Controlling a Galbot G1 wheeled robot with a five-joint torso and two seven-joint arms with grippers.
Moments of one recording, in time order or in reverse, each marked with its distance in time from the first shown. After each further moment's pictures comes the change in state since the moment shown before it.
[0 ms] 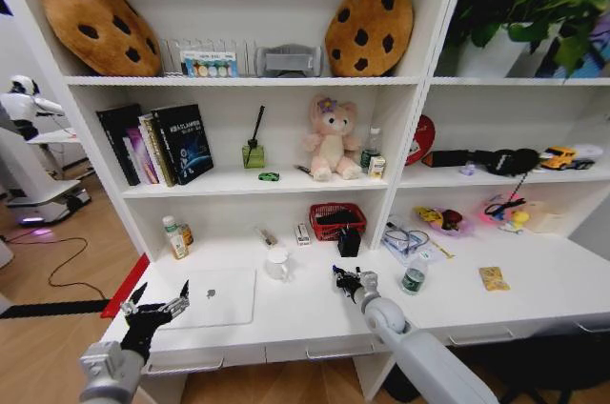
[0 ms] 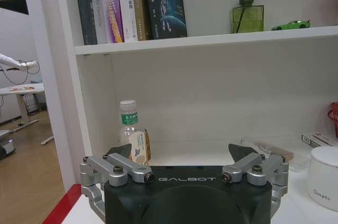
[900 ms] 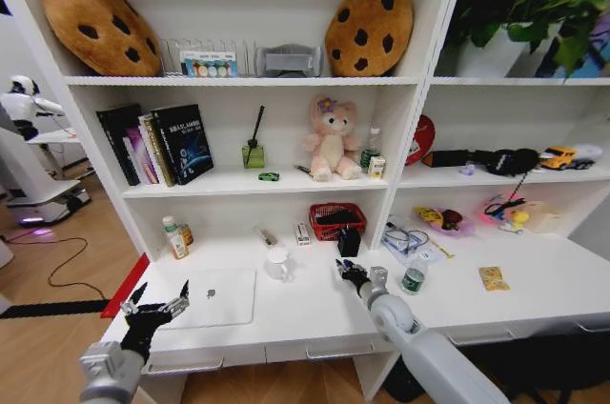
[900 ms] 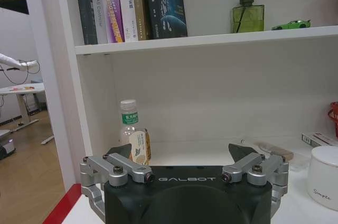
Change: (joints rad) left arm 0.000 0.000 0.000 0.000 0.000 0.000 0.000; right arm 0.006 -0.019 0.031 0.060 0.168 -0.130 0.171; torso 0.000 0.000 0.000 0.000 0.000
